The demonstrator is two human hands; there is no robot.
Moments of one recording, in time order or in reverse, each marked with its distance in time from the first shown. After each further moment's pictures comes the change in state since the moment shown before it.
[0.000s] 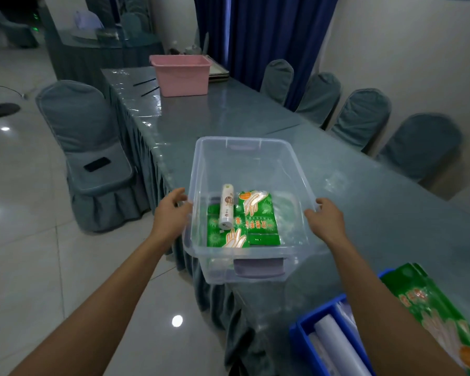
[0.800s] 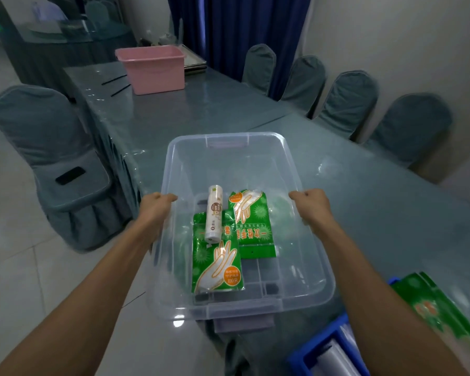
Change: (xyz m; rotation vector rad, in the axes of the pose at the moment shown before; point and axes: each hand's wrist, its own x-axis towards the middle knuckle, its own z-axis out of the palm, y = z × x) left_hand 0.121 0.022 0.047 -0.072 0.017 -0.298; right_hand 0.095 -0.030 0.016 0.243 -0.010 0.133
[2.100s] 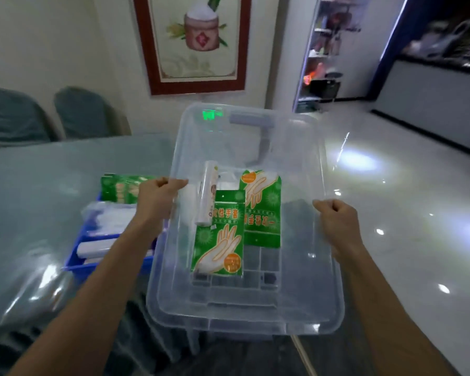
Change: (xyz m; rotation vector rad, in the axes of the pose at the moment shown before) left_hand -0.621 -0.082 0.086 -0.038 -1.359 0.397; right_hand -0.755 0.285 -0.320 0.395 1.246 0.352
